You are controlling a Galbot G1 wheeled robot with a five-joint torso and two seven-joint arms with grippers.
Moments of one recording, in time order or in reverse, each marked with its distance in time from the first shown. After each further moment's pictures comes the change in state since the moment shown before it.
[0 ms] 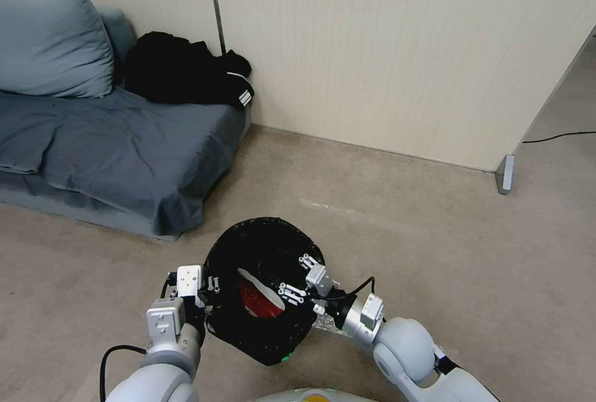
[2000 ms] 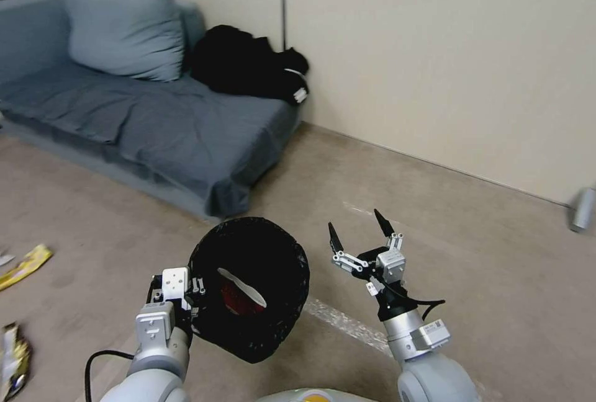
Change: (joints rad) left arm 0.035 -0.003 -0.034 -0.004 0.046 -0.036 -0.035; right arm -0.316 0.228 0.307 0.214 -0.141 0.169 0.309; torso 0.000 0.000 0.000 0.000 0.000
